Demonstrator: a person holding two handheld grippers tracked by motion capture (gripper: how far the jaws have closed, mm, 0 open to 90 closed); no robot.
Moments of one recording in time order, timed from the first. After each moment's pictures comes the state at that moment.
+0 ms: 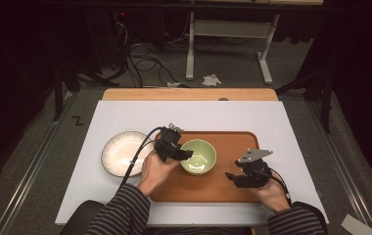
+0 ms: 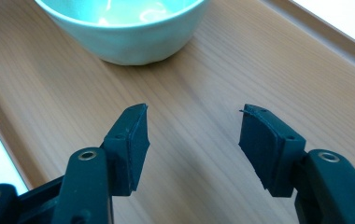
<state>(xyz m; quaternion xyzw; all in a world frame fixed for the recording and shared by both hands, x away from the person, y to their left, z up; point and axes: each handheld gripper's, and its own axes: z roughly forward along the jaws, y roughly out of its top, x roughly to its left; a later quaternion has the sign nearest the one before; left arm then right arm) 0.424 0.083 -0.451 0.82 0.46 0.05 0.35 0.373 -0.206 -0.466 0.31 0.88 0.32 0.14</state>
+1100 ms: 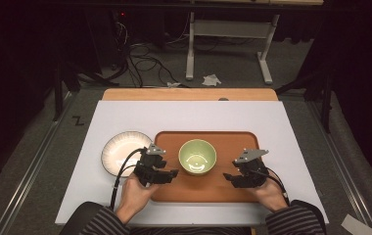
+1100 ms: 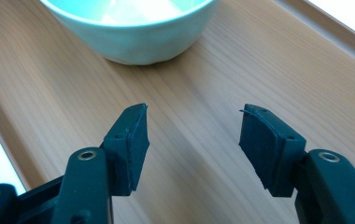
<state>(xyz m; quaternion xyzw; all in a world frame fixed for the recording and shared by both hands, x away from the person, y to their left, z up) 0.355 0.124 -0.456 0.81 0.45 0.06 0.37 0.375 -0.199 -0.469 0.30 0.89 0.31 0.14</state>
